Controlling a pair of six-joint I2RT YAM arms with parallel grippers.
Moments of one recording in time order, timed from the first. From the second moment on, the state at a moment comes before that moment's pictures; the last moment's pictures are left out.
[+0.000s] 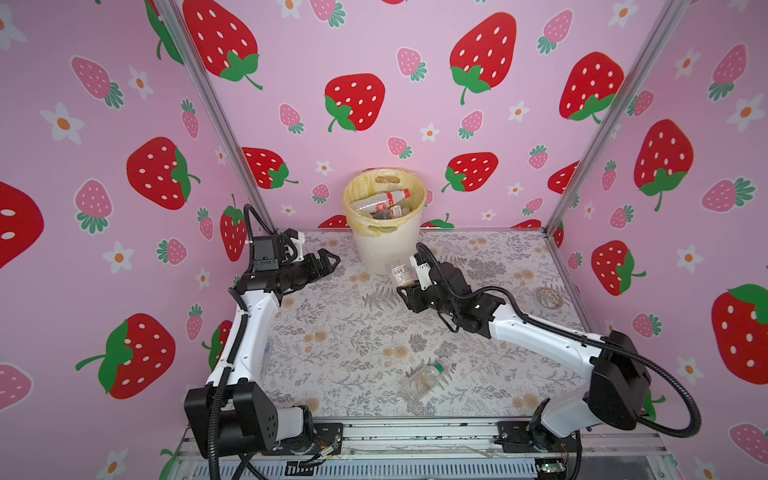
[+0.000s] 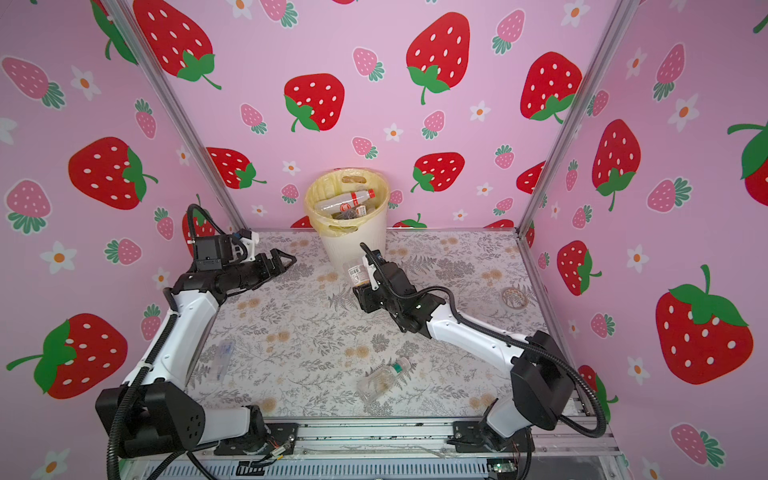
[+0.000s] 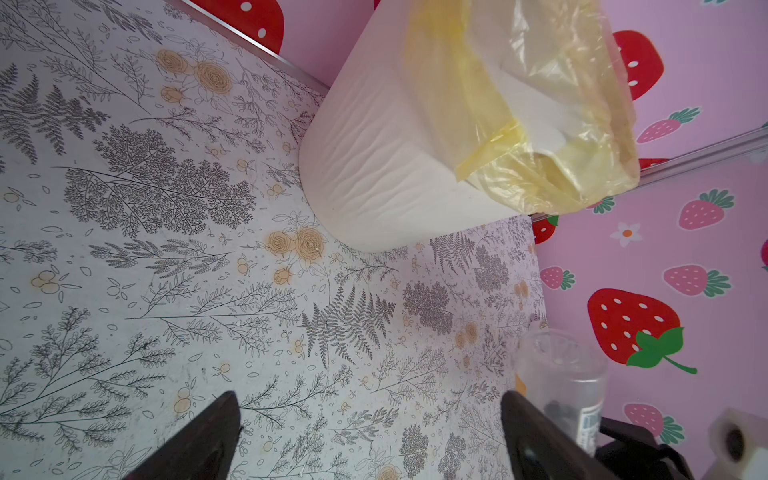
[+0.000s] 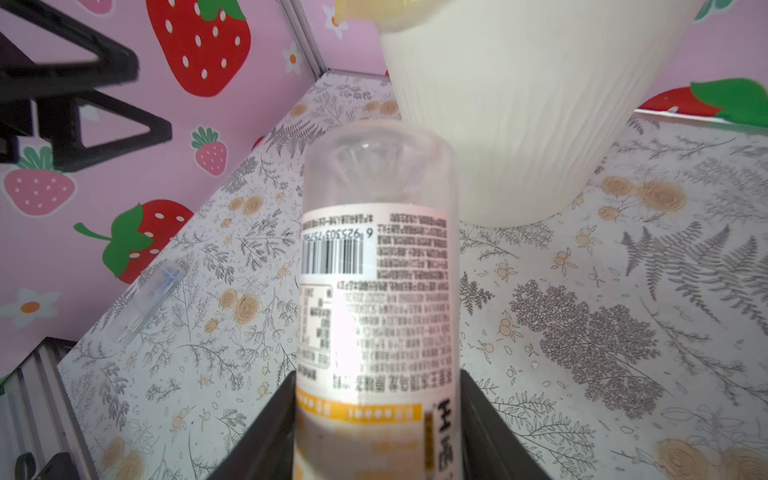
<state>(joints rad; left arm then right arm) 0.12 1.33 1.22 -0.61 0.55 -0.36 0.95 1.49 1.14 -0.12 0.08 0.33</state>
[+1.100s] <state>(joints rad) 0.12 1.33 1.21 -0.59 0.57 -0.37 0.93 1.07 0.87 -0.03 0.25 0.28</state>
